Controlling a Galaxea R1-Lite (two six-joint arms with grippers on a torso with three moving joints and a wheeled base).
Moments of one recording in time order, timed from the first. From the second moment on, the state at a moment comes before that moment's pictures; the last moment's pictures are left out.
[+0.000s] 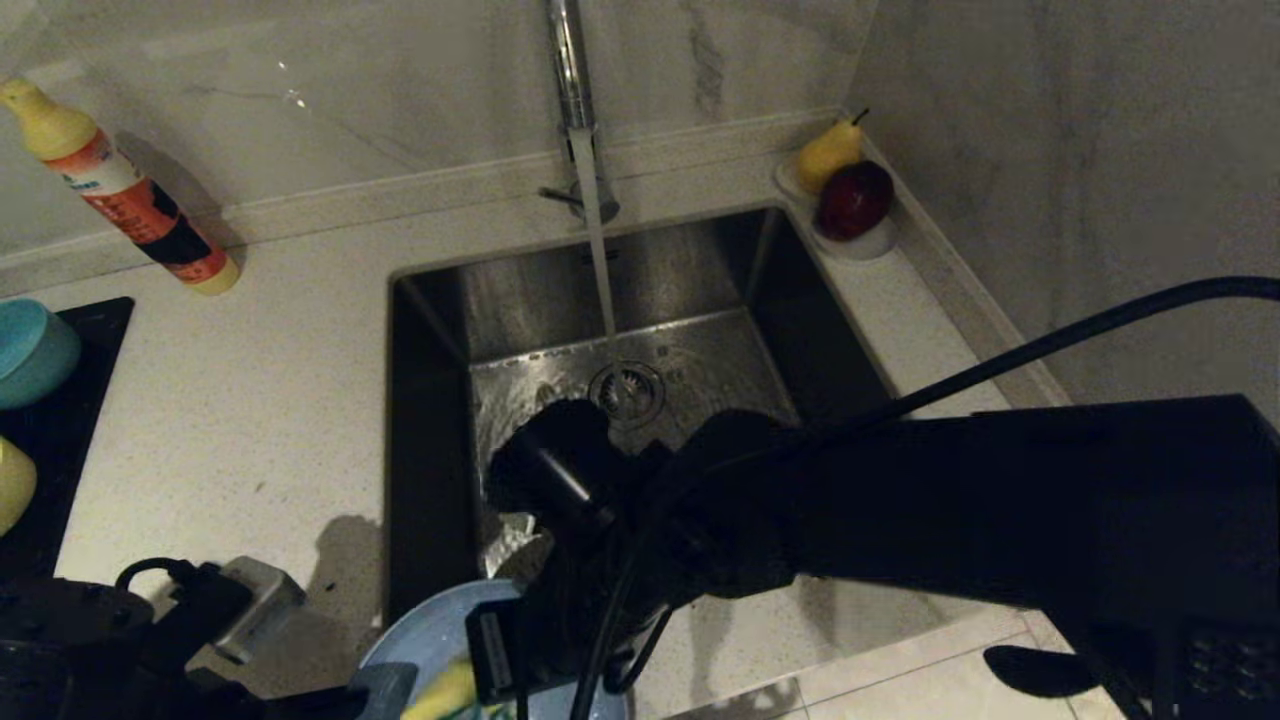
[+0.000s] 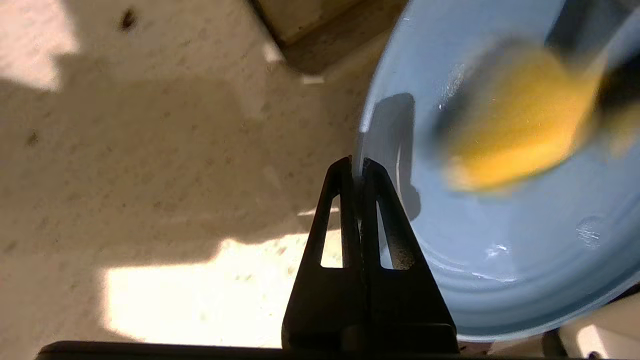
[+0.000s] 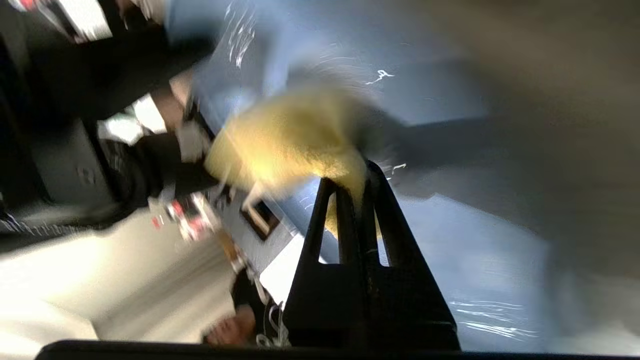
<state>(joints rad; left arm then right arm) -0.42 1.17 -0.28 -0.20 0.02 -0.04 1.02 2.29 -1.93 0.54 0.37 0.60</state>
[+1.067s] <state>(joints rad) -0.42 1.15 -0.26 -0.20 0.02 -0.06 1.01 2.16 -1.90 0.78 0.37 0.63</state>
